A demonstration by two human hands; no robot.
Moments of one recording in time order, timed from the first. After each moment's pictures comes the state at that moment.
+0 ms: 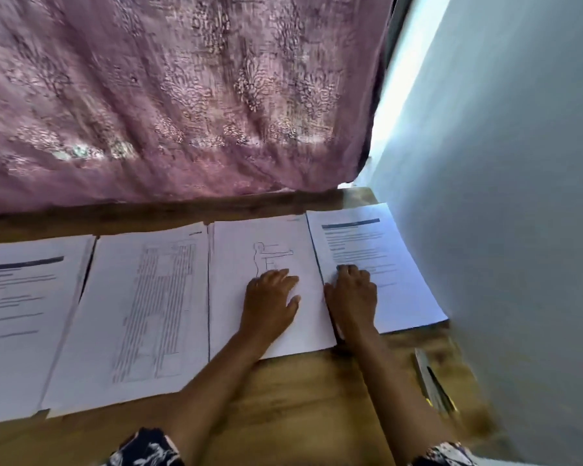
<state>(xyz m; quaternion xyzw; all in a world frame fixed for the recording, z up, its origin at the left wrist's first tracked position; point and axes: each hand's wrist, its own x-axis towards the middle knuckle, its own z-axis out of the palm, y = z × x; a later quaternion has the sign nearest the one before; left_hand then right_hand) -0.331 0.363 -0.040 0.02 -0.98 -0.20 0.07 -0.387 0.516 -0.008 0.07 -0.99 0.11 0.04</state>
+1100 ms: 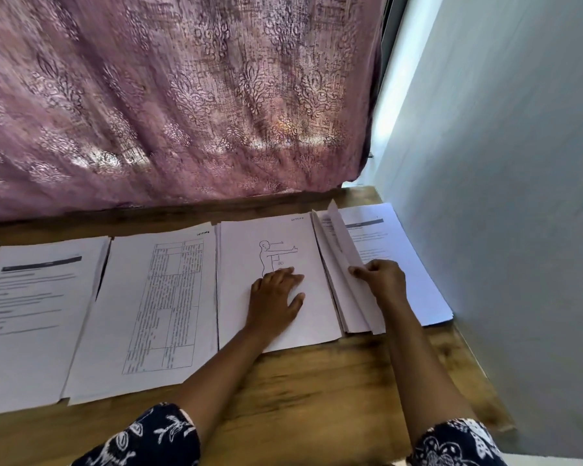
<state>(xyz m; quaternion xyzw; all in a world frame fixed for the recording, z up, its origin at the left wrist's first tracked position) -0.328 0.366 -0.046 0.04 -0.97 -0.23 0.06 -0.414 0.565 0.021 -0.08 -0.90 0.43 -0.09</state>
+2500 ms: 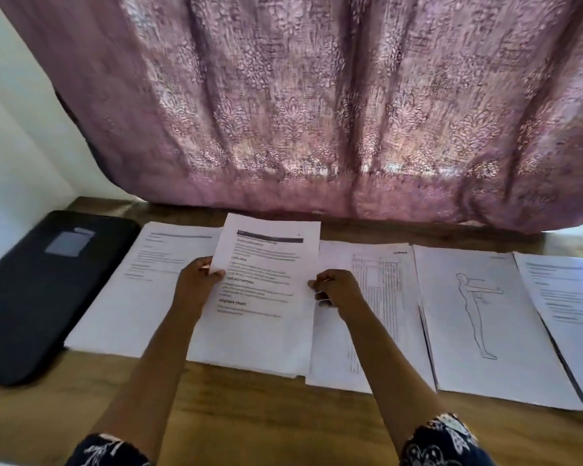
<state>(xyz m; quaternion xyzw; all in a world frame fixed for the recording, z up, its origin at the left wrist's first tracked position) -0.106 -0.051 0.047 0.45 -0.72 -0.50 0.15 -0.268 0.153 0.023 0.03 -0.76 0.54 -0.36</state>
